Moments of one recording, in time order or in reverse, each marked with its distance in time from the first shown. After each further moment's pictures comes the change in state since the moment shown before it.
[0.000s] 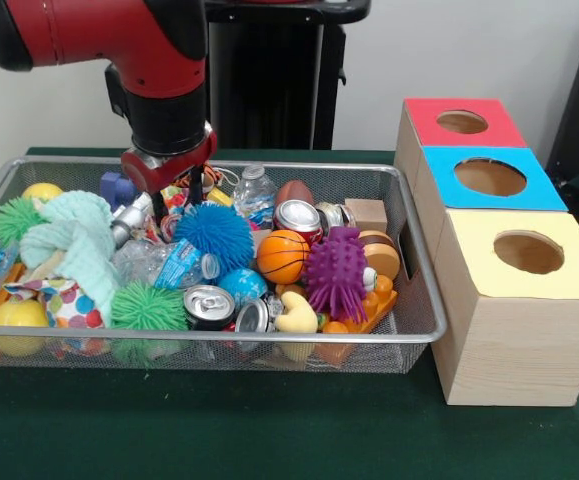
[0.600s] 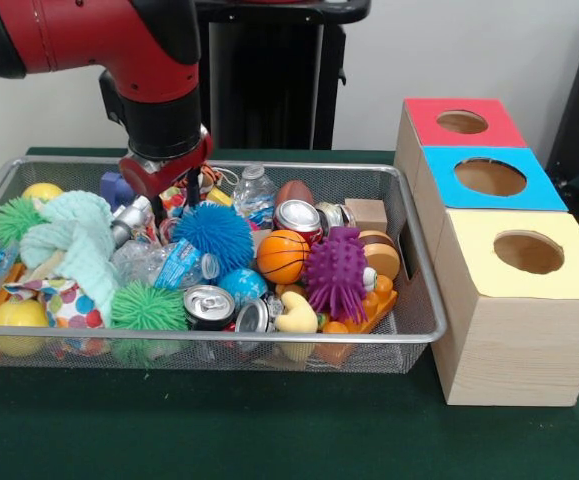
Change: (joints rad) arm -0.018 0.016 0.003 0.000 -0.004 -0.007 -0.093
